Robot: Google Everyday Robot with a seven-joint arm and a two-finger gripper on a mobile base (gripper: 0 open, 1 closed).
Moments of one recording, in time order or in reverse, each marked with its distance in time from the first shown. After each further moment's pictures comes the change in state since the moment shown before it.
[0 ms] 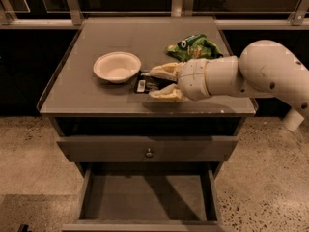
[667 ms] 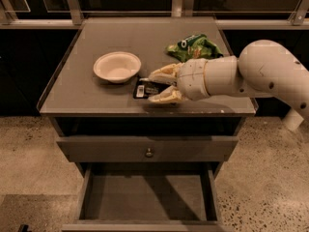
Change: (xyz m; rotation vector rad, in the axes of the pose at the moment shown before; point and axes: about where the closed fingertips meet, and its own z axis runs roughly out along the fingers) arm 0.000 0.000 0.000 0.000 0.000 0.000
